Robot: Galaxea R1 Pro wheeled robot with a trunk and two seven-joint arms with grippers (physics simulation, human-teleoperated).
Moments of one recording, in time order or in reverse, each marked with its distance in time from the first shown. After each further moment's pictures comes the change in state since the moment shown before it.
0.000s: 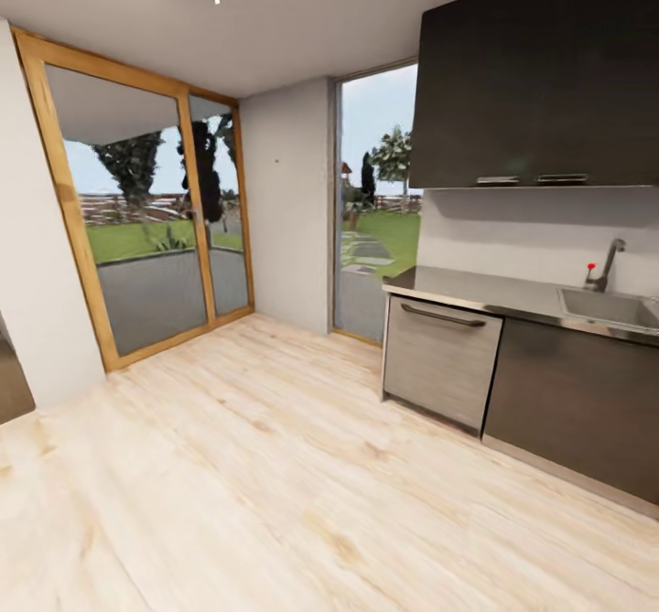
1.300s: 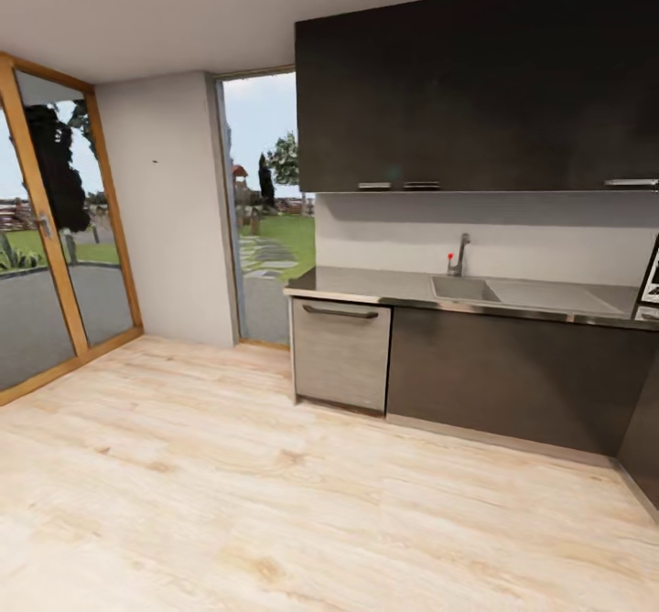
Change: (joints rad) left arm 0.000 0.000 -0.001 0.001 0.000 0.000 0.000; right arm 0.000 0.000 -0.001 0.000 0.001 -0.001 -0.001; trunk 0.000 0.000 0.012
